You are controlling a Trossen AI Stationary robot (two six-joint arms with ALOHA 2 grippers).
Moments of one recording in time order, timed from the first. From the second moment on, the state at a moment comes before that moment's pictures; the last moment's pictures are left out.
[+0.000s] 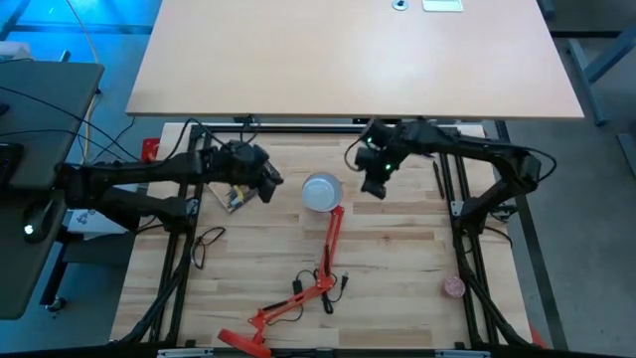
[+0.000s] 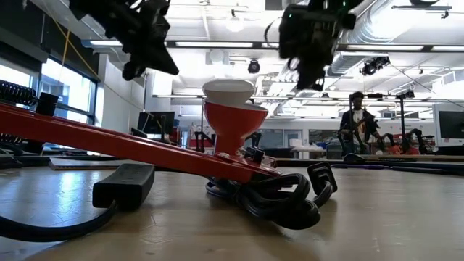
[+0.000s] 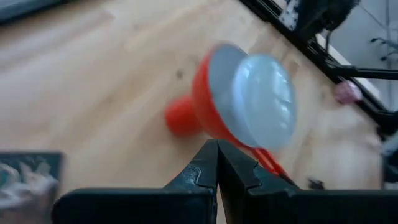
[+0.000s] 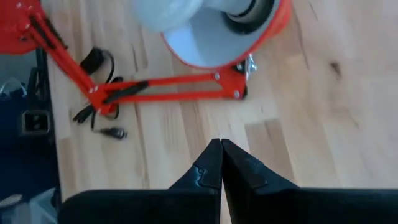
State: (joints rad) left arm 0.27 1.09 0.81 -0.37 0.03 -0.51; right arm -0.43 1.55 1.30 -0.98 -0.48 -0.06
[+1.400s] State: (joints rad) left arm 0.11 1.29 1.01 -0.52 -0.11 -0.68; right arm -0.35 1.59 1.03 -0.15 -0.59 0.45
